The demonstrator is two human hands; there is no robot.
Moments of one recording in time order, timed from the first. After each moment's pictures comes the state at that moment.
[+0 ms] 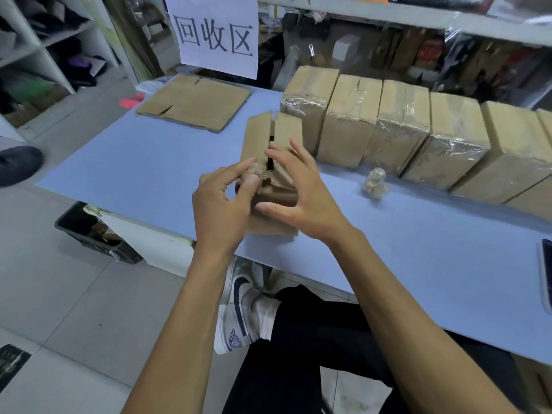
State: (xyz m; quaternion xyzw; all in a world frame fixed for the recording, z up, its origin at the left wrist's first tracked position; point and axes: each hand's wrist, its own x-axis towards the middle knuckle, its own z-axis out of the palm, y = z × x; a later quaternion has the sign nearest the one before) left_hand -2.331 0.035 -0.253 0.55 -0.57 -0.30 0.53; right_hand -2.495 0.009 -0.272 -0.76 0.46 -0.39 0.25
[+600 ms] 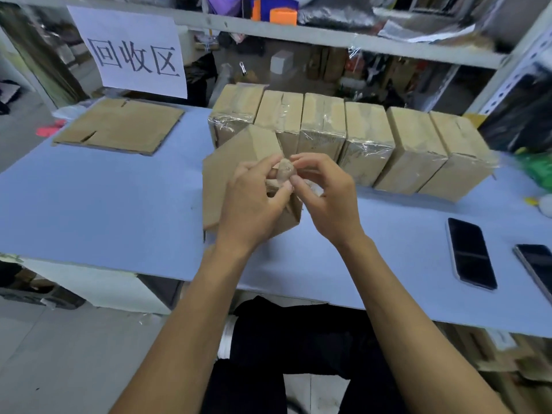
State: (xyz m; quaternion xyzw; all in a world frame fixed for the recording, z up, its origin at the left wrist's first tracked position) left_hand -2.449 0.026 -0.221 0.45 -0.74 -0.25 0.42; right_hand -2.601 0.043 -0.246 -0.65 0.51 -0.55 0.10
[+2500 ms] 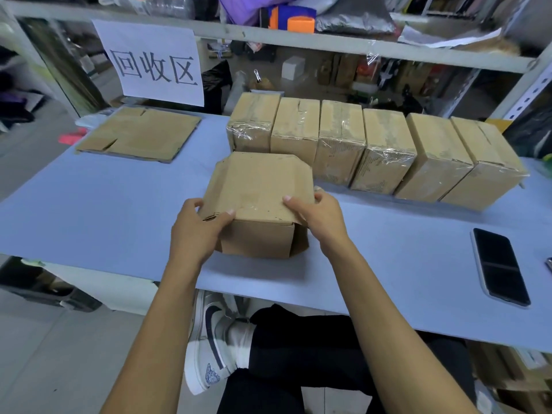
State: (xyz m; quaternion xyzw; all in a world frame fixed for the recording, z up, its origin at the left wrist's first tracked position) left_hand -2.350 -0.006 -0.272 0.66 -0.53 -0.39 0.35; right_hand -2.569 0.010 -0.279 -0.36 0.68 -0.49 0.41
